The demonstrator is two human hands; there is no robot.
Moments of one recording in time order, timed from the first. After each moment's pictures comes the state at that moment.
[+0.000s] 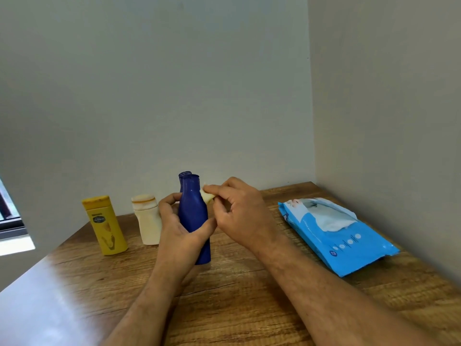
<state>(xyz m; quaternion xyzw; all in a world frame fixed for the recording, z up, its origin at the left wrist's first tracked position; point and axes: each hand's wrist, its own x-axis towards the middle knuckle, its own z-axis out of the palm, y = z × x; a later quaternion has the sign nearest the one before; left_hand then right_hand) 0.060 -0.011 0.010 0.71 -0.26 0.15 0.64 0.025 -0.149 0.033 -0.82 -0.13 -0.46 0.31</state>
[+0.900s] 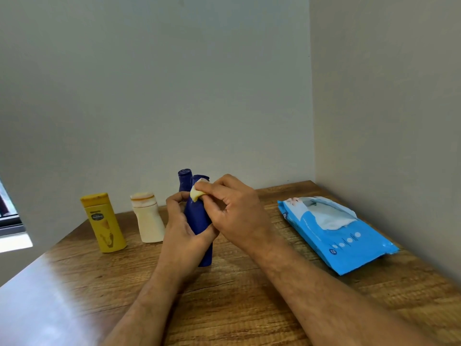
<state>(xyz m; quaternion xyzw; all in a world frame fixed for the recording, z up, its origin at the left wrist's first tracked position) 0.056 -0.011 0.009 0.73 -0.31 0.14 0.60 0.023 -0.139 0.034 -0.80 -0.15 -0.48 0.32</state>
